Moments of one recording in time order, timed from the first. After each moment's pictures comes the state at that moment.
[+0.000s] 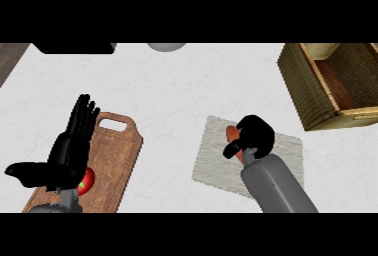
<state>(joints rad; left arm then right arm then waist) -0.02 0.14 -0.08 -1.67 0.11 0.19 0.00 -0.42 -0.01 0.31 -1.19 0.89 -0.01 1.08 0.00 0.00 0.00</state>
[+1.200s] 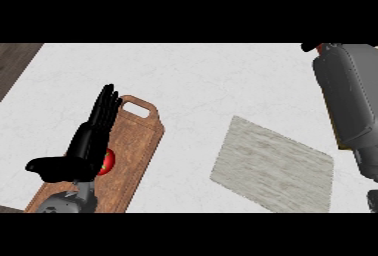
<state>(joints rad) -0.10 0.11 -0.16 -1.68 0.08 0.14 0.01 -1.07 -0.34 -0.14 -0.74 1.21 -0.24 1.15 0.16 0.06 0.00</state>
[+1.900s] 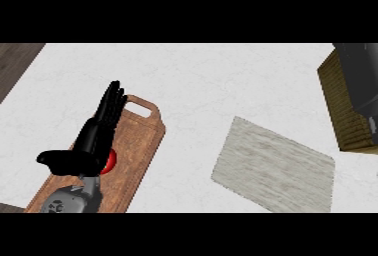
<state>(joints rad) -0.14 0.10 -0.16 -1.65 0.07 0.14 0.02 -1.32 -0.37 -0.25 -0.60 1.50 -0.35 1.21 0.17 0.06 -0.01</state>
